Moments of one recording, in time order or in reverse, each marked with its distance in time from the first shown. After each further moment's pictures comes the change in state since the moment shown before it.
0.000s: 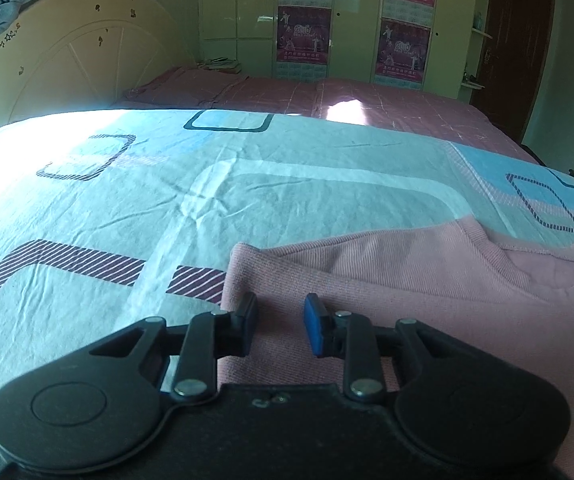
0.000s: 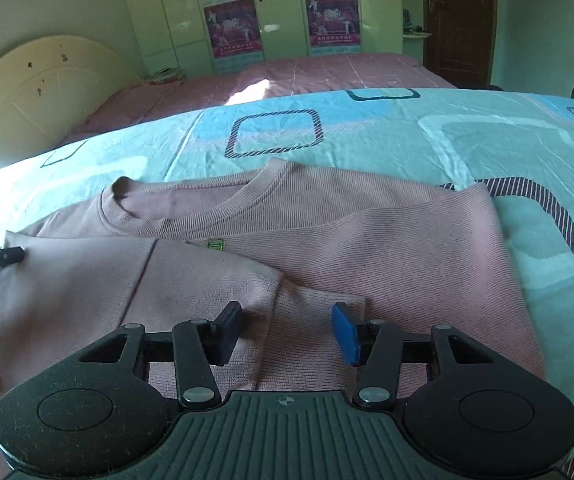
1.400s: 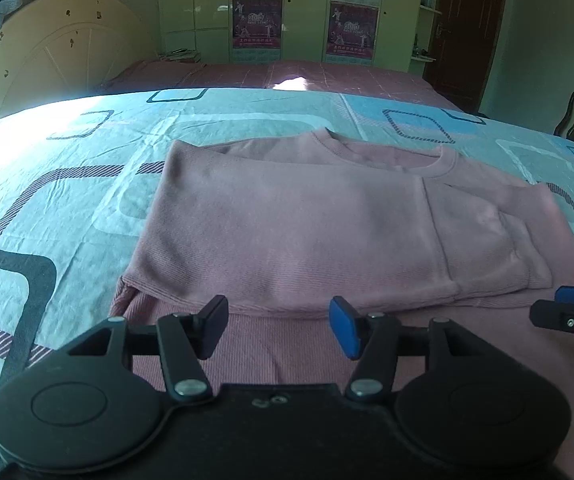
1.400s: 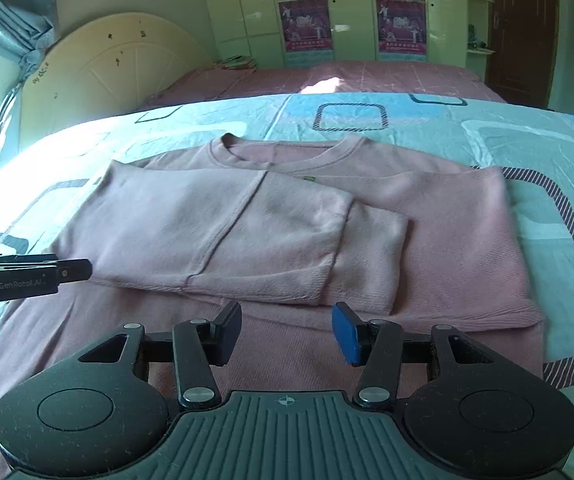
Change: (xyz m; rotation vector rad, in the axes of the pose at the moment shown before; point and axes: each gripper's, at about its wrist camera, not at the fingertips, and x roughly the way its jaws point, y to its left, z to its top) left arm -0.152 -0.064 -0.102 0.094 0.046 -0.090; right arm -0.087 0.027 -0.066 -0.162 0.038 0.190
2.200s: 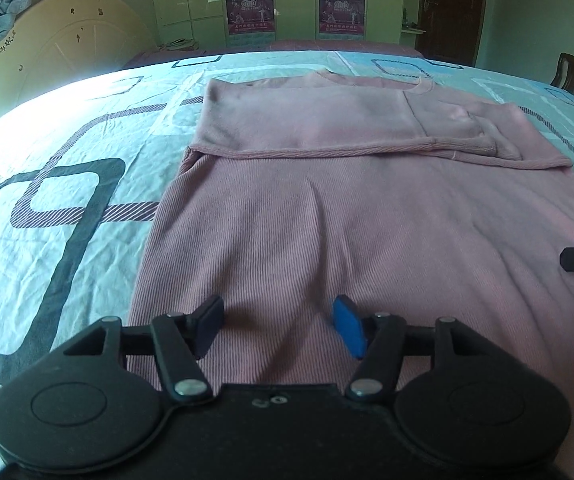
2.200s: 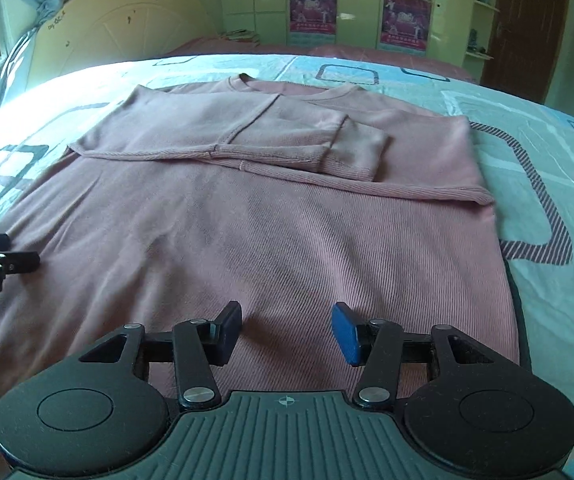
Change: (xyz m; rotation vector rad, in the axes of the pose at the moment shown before) left arm -0.074 0.025 -0.101 0.066 0.041 0.024; right arm -0.066 0.025 -0.092 -0.054 0.029 -0.092
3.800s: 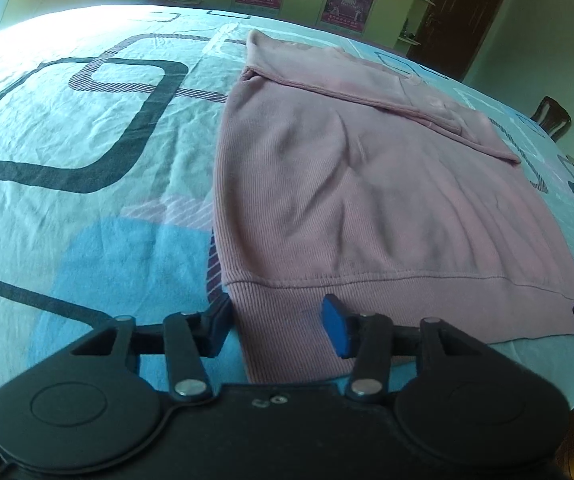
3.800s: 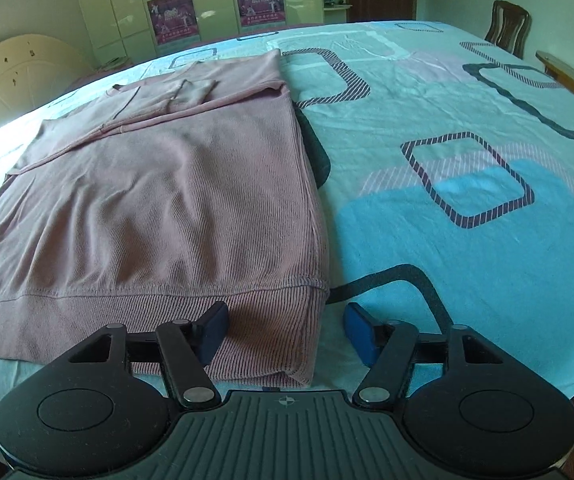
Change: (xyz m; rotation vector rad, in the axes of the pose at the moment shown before) left arm -0.073 0.067 -0.090 -0.177 0.074 -0.173; right arm -0.115 -0.045 -0.125 0.359 0.025 -0.193
